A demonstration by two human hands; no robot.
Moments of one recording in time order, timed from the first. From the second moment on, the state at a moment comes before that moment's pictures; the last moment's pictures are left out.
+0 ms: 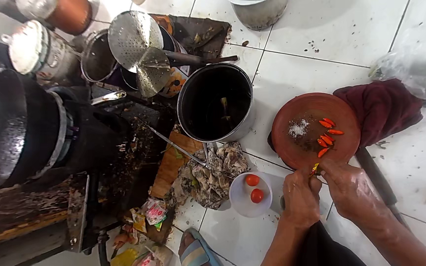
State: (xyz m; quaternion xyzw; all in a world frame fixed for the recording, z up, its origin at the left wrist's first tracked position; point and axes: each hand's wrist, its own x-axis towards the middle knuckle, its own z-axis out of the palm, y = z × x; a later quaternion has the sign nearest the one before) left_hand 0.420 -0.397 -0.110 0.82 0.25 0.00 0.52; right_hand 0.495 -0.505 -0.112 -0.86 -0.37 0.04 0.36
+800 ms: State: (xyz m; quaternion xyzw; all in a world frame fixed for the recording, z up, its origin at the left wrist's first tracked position) left_hand 0.425 -0.413 -0.110 0.76 0.30 0.02 0.58; right_hand 0.498 -0.520 -0.113 -0.85 -0.22 0.13 0.47
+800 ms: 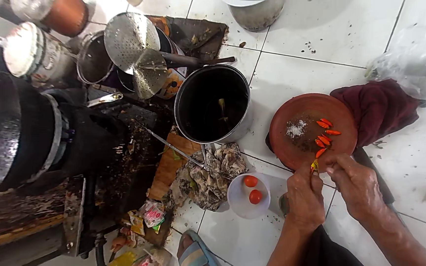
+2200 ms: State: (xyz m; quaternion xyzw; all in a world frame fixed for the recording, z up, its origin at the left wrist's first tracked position) left_hand 0.434 -0.392 -0.087 0.47 0.36 -0.09 0.80; right_hand 0.509 -0.607 -0.157 -0.96 -0.16 0.15 0.15
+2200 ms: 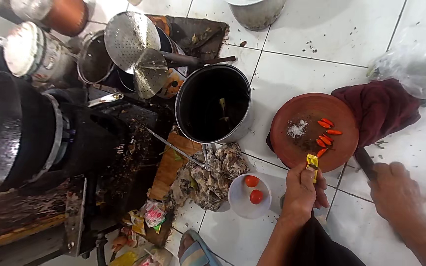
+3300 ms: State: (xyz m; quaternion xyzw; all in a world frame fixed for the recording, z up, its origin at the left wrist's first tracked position) left_hand 0.442 -0.405 -0.078 0.45 0.42 -0.13 0.77; right_hand 0.443 -0.695 -0.205 -0.92 0.04 0.27 0.27
